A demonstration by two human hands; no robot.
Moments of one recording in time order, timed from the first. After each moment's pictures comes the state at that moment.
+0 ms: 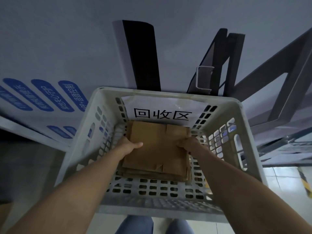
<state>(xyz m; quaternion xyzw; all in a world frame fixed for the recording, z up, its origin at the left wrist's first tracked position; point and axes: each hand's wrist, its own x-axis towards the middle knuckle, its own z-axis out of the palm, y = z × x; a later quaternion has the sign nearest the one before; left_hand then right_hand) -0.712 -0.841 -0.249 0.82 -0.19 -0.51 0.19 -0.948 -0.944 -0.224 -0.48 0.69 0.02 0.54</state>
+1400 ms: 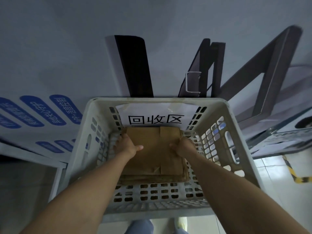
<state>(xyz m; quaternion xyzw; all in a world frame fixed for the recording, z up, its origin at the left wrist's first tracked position) -0.729 -0.860 -0.227 0.86 -0.36 -0.35 0.05 -0.939 -0.929 -0.228 -0.62 0.70 0.11 0.32</state>
